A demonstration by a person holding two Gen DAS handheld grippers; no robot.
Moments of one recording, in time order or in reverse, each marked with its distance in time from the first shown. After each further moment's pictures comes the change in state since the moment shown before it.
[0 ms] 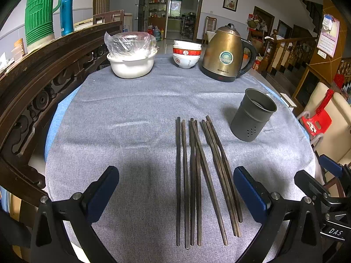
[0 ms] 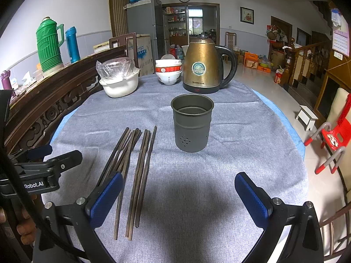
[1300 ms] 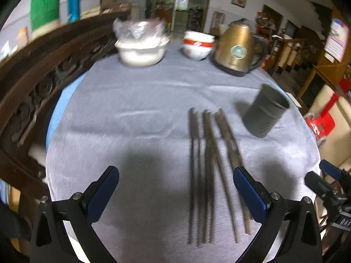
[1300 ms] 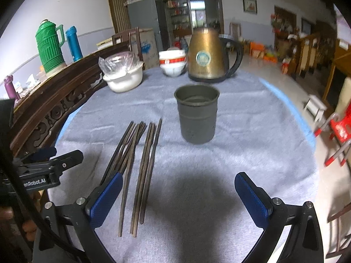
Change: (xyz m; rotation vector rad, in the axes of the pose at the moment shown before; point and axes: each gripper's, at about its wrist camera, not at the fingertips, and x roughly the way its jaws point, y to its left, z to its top) left arm 0.018 0.029 -0.006 -0.074 0.070 0.017; right arm 0.016 -0.012 -0.001 0.042 0.075 0.086
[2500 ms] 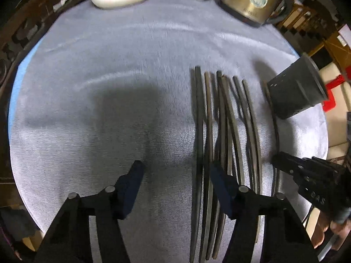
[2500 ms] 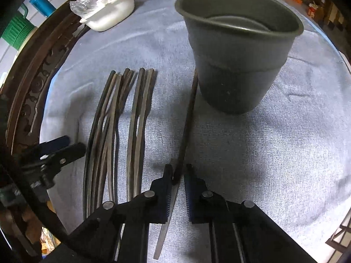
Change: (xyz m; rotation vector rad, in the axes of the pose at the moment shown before) left arm 0.102 -0.009 0.038 0.030 0.431 -0.054; right arm 0.157 0.003 0.028 0.031 0.516 0.110
